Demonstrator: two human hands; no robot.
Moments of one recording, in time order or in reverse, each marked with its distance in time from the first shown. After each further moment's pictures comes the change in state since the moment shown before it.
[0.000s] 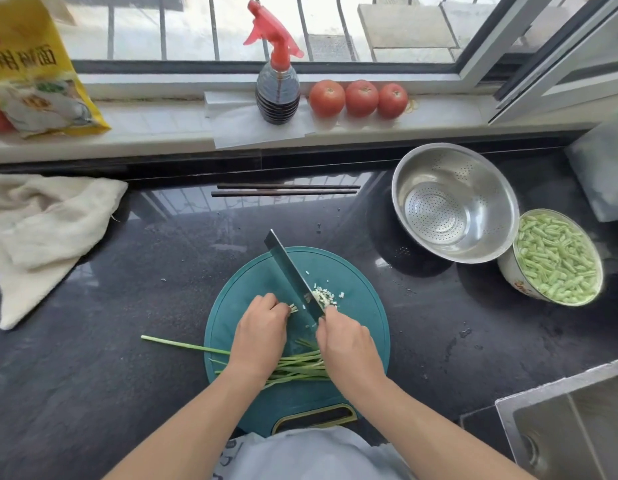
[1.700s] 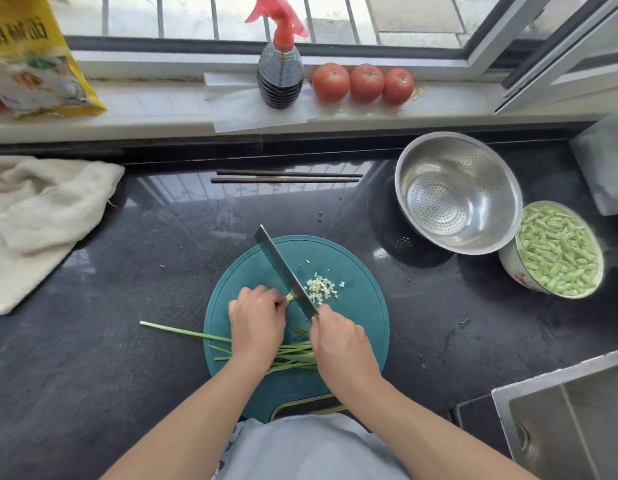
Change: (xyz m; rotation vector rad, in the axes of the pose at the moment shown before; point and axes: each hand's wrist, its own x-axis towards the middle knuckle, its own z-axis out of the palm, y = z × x) left_hand -0.001 0.007 0.001 -0.048 0.033 -0.292; right_hand -0.014 -0.009 0.006 -0.011 -0.022 -0.019
